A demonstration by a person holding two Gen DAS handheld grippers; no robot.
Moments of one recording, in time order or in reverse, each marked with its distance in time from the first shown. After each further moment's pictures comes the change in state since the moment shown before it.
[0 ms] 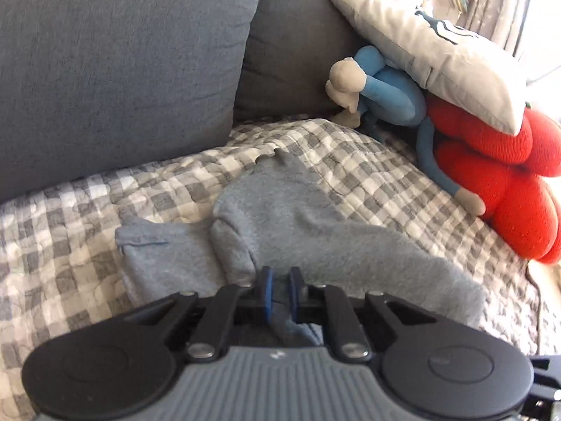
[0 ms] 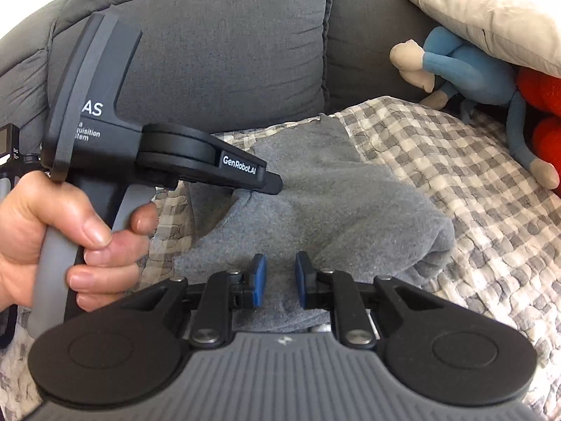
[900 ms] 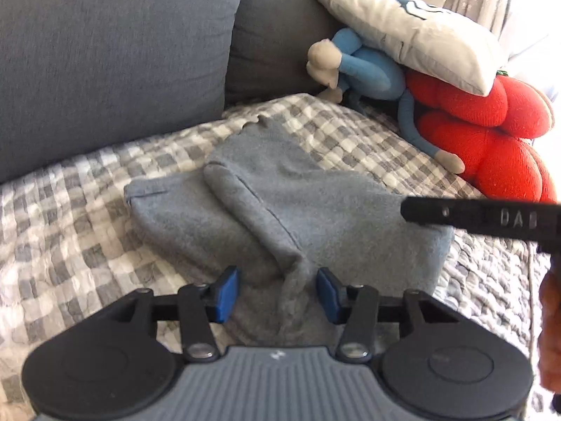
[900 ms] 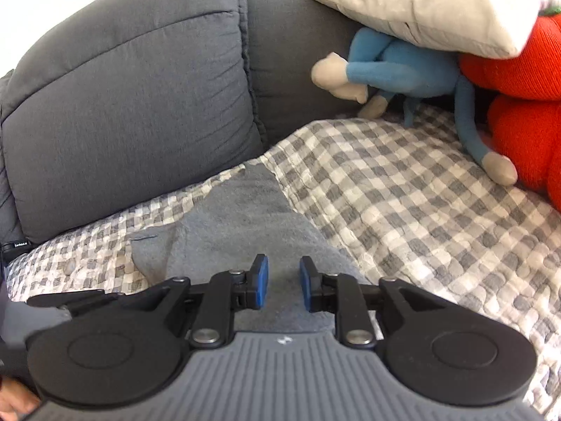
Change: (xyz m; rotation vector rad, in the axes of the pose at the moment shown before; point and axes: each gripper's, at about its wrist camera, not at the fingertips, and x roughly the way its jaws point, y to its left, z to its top) left arm -0.027 -0.022 -0.047 0.120 -0.029 0.010; right arm -0.005 -0.053 0.039 0.197 -0.056 -0.058
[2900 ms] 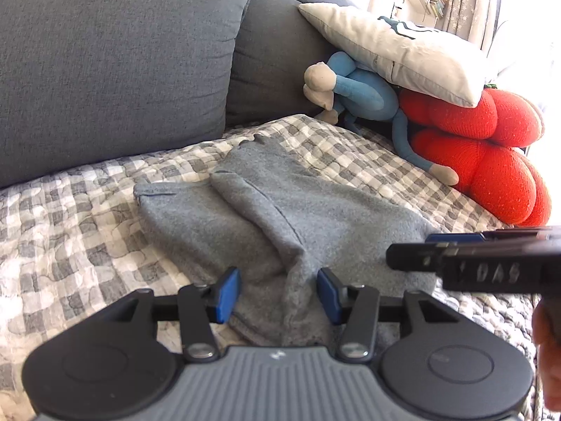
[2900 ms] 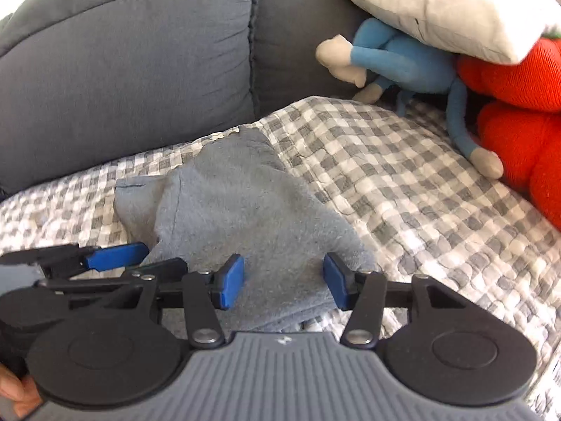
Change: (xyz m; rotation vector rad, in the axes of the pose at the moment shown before) left arm -0.003 0.007 -0.013 -0.061 -0.077 -0.013; right arm -0.001 0.024 -0.018 -0.089 0.061 -0.128
